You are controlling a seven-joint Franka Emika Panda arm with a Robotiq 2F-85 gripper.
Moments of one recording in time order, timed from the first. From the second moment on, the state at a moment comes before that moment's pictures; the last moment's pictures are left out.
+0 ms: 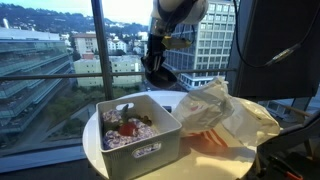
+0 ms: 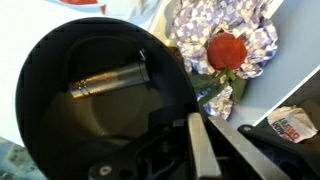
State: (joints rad) arm 0.23 0.12 0.24 -1.94 -0.09 2.35 0.08
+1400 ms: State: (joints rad) arm 0.28 0.34 0.34 -1.95 0.08 2.40 -0.19
